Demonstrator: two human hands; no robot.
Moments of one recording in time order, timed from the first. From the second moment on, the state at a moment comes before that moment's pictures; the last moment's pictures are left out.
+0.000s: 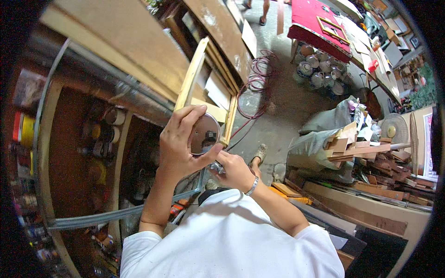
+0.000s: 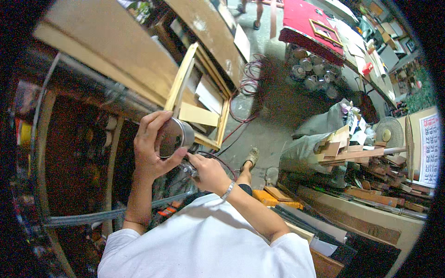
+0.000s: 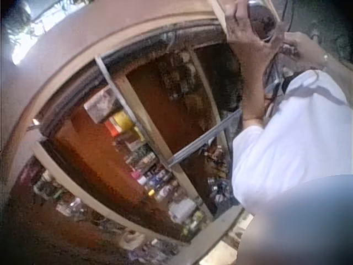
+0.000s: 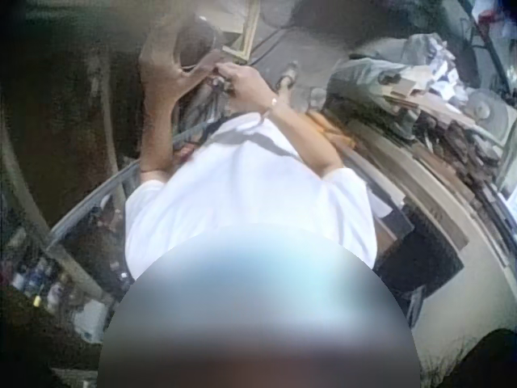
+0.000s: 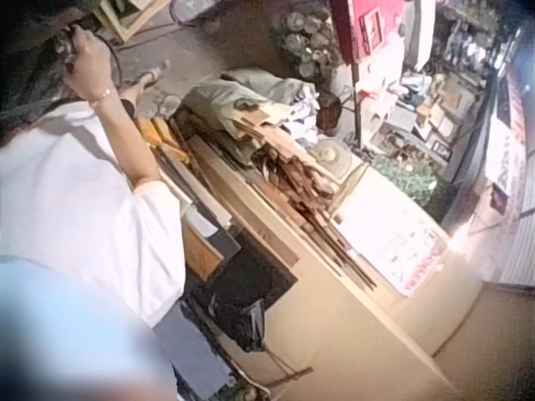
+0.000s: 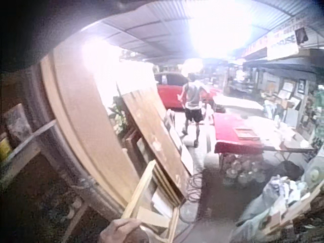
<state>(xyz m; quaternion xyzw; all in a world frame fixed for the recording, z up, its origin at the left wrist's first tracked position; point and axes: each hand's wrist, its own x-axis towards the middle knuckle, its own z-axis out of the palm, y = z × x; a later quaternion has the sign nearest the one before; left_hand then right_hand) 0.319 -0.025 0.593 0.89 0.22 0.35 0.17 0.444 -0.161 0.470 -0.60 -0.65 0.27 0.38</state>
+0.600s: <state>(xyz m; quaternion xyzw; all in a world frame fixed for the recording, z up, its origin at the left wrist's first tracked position) 0.689 0.119 0.622 0.89 0.05 0.43 0.14 0.770 -0.037 0.505 -0.64 -0.60 0.21 0.43</state>
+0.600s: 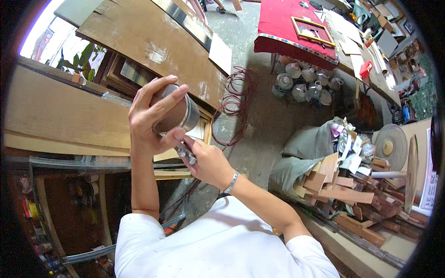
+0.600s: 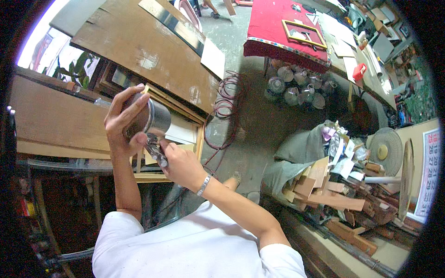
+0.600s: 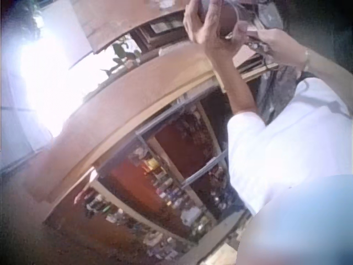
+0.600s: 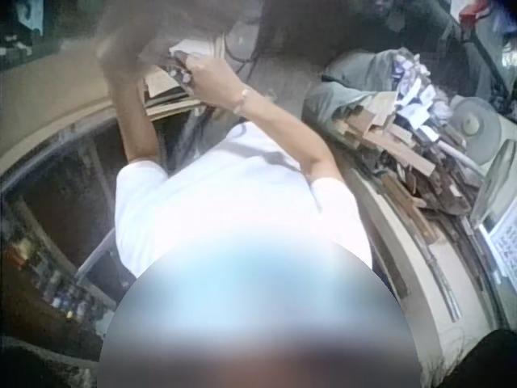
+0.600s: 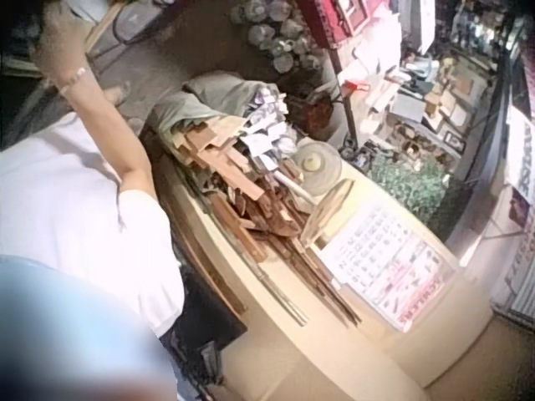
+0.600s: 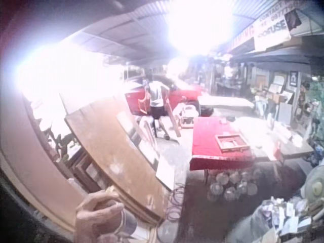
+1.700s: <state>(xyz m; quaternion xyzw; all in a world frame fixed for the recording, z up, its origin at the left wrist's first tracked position) 1.098 0.449 0.380 0.77 0.29 0.23 0.53 1.182 0.504 0.620 -0.56 -0.63 0.13 0.52</state>
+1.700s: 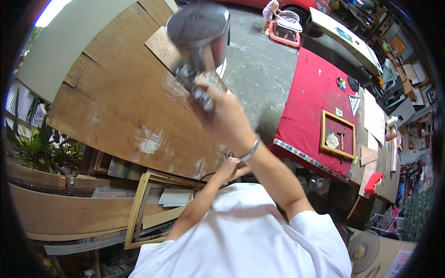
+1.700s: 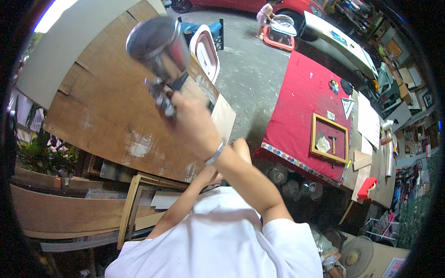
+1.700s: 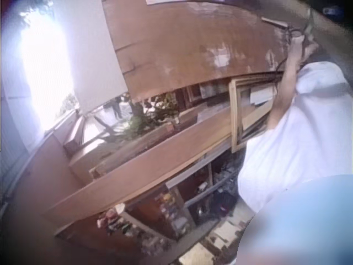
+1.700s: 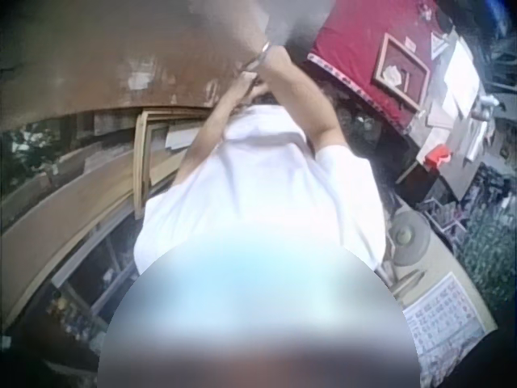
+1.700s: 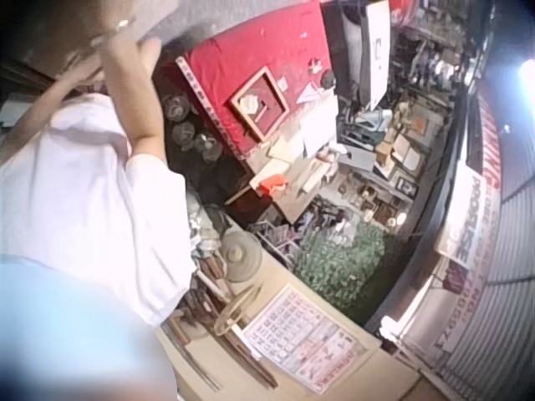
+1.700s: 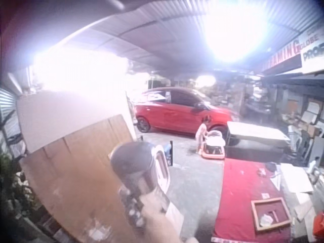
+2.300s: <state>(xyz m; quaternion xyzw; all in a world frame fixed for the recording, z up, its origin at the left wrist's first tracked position) 1.168 0.687 0.220 0.60 0.71 0.12 0.36 1.726 0.853 0.636 -0.63 -0.57 0.04 0.52</state>
